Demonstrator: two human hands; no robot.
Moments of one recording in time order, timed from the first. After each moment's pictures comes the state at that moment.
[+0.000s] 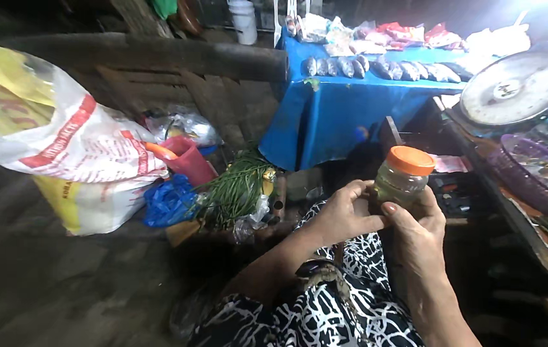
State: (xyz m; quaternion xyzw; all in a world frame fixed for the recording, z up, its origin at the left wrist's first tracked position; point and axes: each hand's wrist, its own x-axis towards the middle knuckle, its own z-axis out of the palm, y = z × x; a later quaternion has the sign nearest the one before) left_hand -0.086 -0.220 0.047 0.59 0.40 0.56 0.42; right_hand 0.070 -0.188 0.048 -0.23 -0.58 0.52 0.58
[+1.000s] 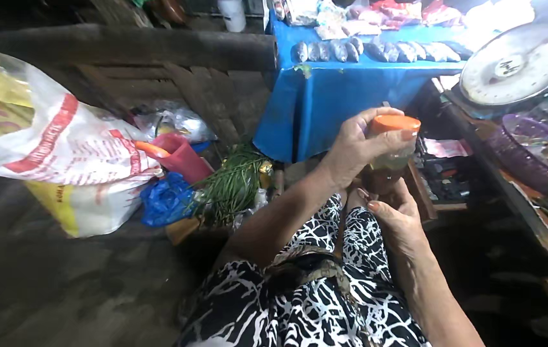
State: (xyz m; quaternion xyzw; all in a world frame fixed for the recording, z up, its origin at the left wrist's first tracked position) left_hand -0.084 -0.160 0.109 0.54 0.31 0.64 0.45; right_hand 0.073 -0.171 0.013 -0.16 -0.56 0.65 0.49
